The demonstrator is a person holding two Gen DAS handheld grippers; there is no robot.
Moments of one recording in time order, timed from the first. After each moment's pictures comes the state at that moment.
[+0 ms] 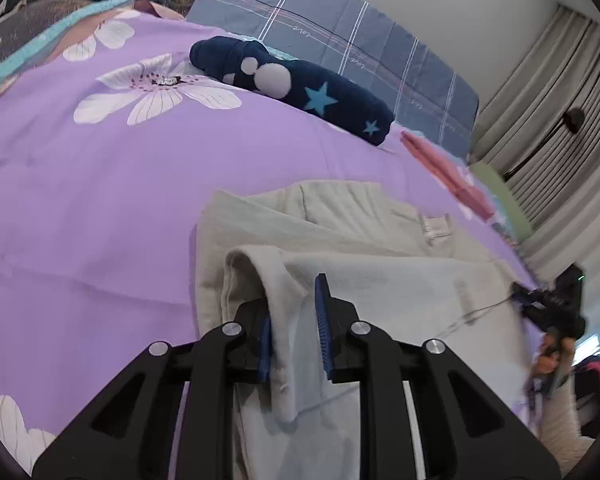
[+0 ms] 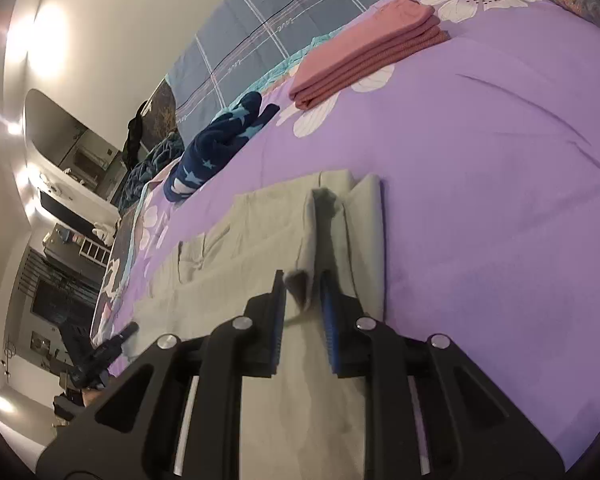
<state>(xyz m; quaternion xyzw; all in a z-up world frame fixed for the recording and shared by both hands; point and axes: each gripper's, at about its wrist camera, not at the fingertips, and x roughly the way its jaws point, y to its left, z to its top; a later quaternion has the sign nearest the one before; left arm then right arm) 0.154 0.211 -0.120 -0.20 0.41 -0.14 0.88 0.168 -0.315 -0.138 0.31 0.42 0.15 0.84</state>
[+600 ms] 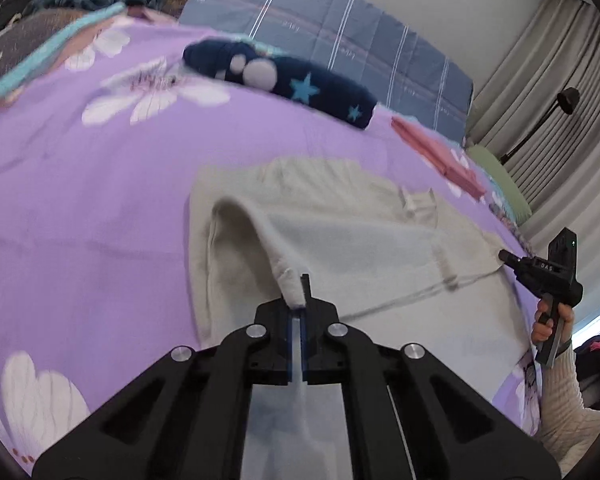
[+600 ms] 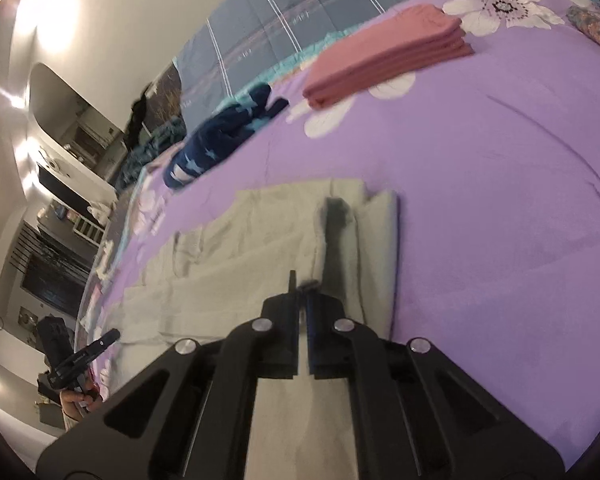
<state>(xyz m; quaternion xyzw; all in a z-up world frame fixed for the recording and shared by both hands) 0.127 0.191 -0.100 -0.16 0.41 -0.14 0.89 0.178 -0.308 -0.124 0.27 0.42 0.17 0.85</state>
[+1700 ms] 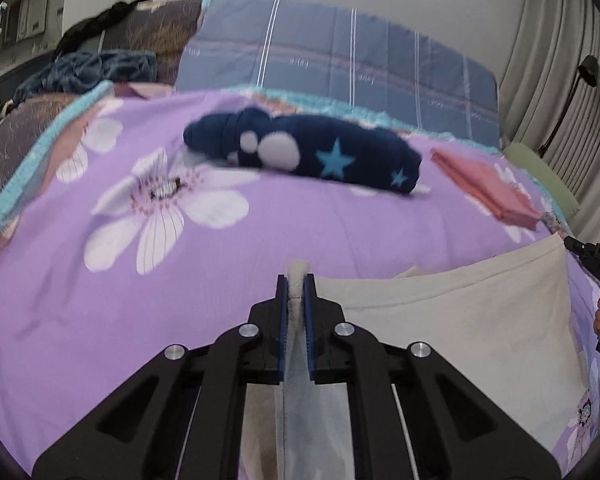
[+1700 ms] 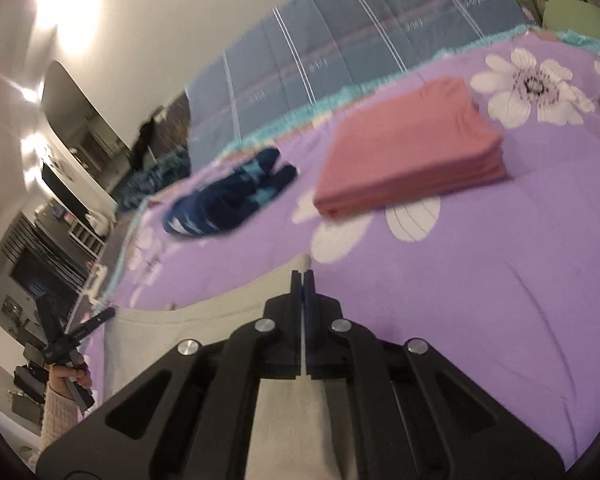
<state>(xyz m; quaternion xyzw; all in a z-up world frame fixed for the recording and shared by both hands) 0.235 0.188 -0.062 -0.06 0.37 -0.09 0.92 0.243 -0.328 -0.079 0.23 0.35 0.17 0.89</state>
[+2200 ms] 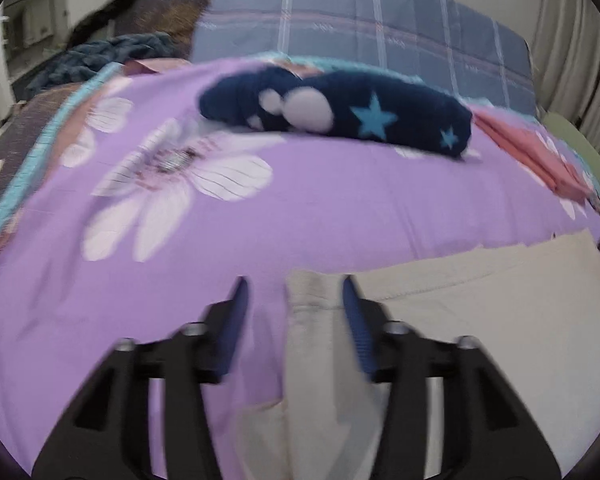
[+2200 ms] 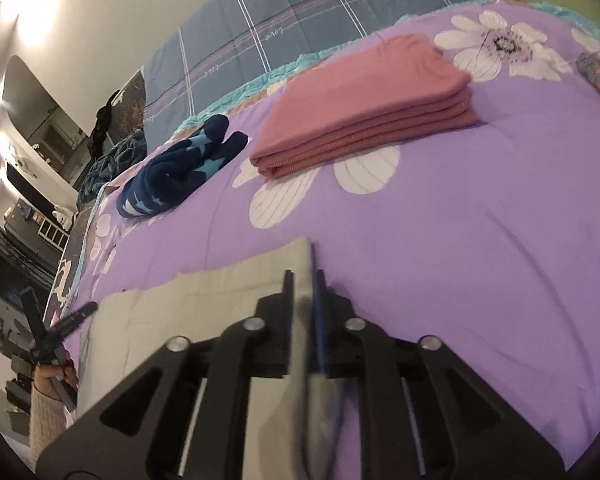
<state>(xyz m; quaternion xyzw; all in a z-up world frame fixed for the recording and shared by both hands) 0.266 0.181 -0.103 -0.01 0.41 -0.02 0.91 0.257 -0.331 -0.124 0.22 0.42 0.11 0.87</state>
